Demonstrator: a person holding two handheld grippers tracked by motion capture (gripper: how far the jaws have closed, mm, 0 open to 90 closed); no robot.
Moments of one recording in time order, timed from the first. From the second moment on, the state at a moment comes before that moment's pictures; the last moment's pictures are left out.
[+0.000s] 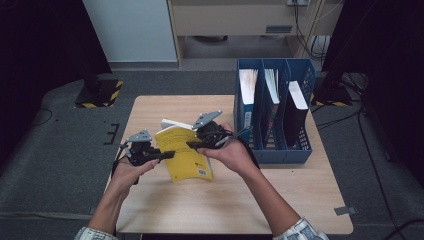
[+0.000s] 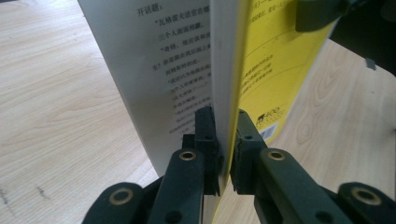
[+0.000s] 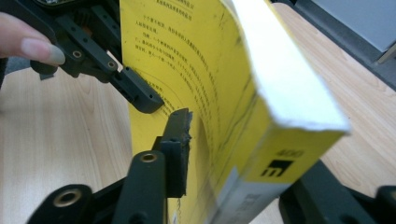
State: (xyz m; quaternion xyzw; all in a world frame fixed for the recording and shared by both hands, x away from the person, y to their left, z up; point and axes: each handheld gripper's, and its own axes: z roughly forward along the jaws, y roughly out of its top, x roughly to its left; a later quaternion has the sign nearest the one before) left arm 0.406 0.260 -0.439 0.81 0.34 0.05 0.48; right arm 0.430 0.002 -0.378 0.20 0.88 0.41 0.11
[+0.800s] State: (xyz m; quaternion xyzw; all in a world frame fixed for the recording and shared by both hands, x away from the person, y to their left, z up) left arm 0.413 0.245 -0.436 0.81 0.34 0.08 0.47; right arm 0.433 -0.011 -0.374 0.20 0.88 0.42 0.12
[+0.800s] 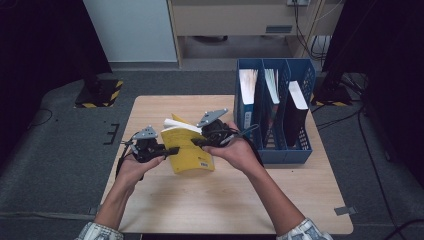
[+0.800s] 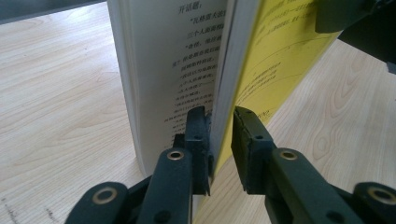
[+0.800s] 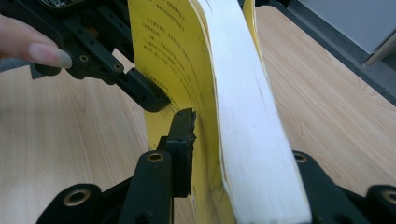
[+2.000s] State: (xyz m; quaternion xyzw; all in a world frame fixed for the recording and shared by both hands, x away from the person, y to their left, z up) left arm 0.374 0.284 -0.487 0.83 0.39 0.12 0.39; right arm 0.437 -0.012 -0.379 0.21 0.88 0.43 0.07
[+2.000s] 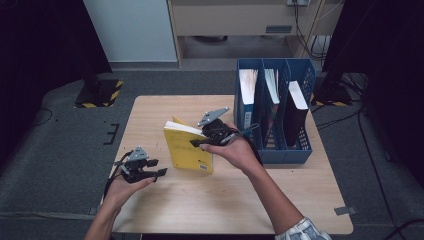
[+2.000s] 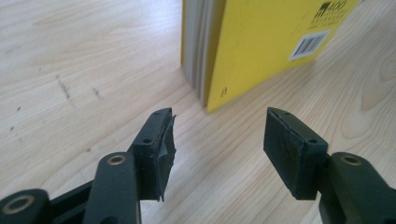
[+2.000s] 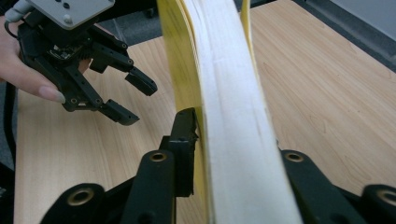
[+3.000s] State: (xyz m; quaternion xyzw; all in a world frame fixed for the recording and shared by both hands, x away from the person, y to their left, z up) left arm 0.385 0.317 -0.524 0.82 0.47 0.13 0.31; right arm 0.447 -0.042 -0.368 0.32 0.83 0.46 0.04
